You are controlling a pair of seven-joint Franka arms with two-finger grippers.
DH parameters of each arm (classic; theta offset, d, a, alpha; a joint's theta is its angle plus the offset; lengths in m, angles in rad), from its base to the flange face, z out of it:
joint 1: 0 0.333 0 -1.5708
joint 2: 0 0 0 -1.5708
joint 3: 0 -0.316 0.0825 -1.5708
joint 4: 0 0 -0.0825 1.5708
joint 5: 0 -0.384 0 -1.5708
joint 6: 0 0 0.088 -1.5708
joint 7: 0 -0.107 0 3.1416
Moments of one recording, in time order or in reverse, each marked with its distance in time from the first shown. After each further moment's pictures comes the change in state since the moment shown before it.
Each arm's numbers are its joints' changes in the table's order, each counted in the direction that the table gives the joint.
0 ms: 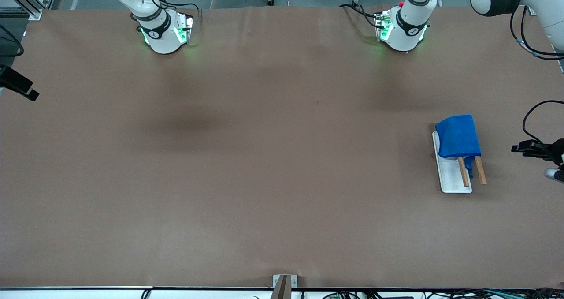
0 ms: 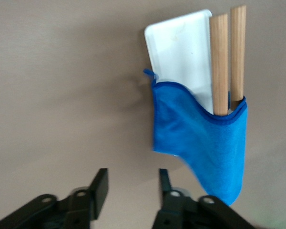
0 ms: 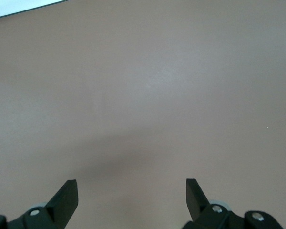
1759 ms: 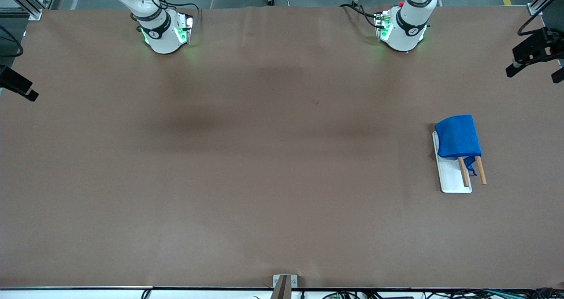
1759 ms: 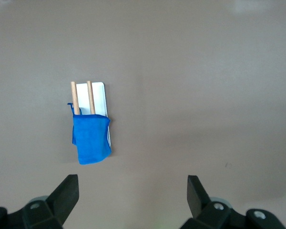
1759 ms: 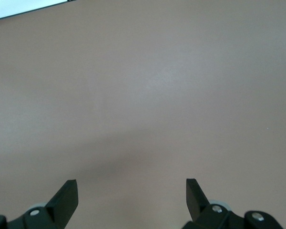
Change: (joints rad) left arm -0.063 -0.679 0.538 -0.045 -0.252 -0.184 0.783; right arm -0.002 0.003 -0.002 0.006 0.000 0.001 0.000
